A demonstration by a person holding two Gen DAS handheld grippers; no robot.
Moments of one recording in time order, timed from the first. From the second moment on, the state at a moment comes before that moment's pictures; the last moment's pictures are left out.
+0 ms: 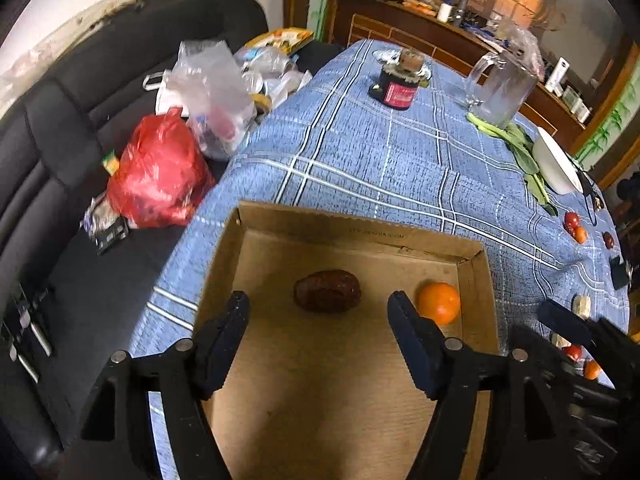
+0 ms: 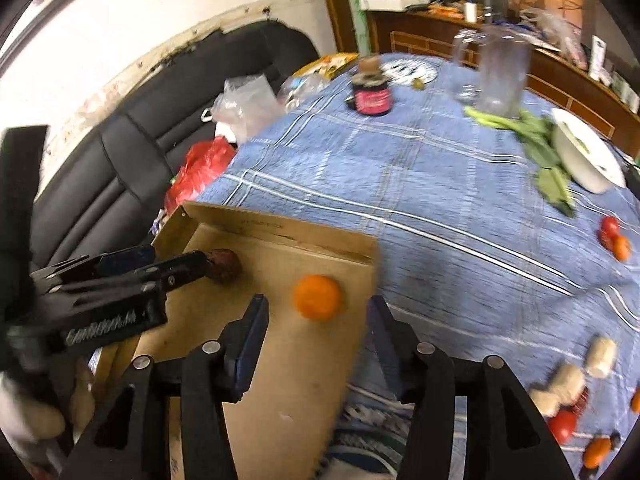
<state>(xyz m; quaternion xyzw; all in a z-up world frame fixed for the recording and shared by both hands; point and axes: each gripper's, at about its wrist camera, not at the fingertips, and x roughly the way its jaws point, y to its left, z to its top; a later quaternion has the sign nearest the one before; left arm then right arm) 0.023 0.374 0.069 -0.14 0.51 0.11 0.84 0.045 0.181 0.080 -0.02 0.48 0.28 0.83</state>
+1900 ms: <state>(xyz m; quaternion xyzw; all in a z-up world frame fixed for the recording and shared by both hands) -0.005 0.115 0.038 -0.06 0.52 -0.06 0.85 0.012 -0.091 0.030 0.01 0.51 0.17 0.84</state>
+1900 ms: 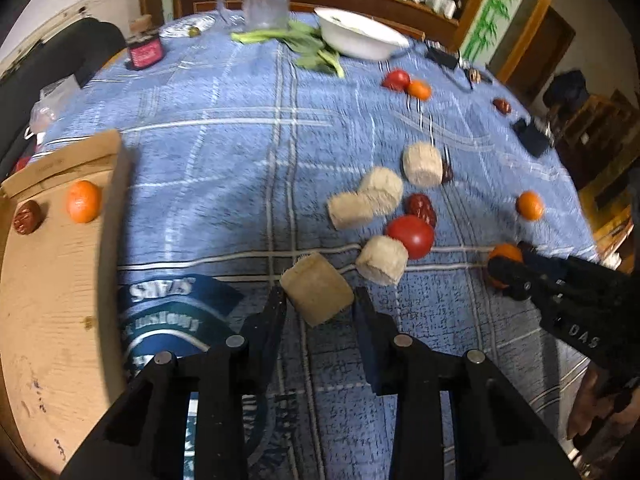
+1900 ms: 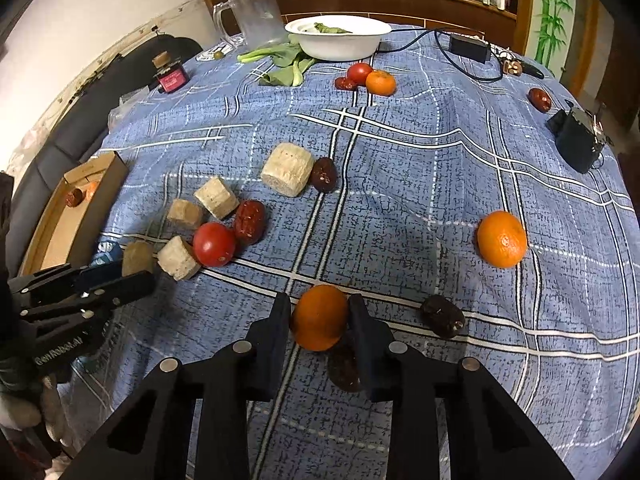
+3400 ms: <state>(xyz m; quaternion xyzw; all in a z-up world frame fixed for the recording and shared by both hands) -0.090 0.418 0.127 -0.16 0.42 0.19 0.87 0.024 0.255 0.050 -0.08 0.49 0.34 0.80</state>
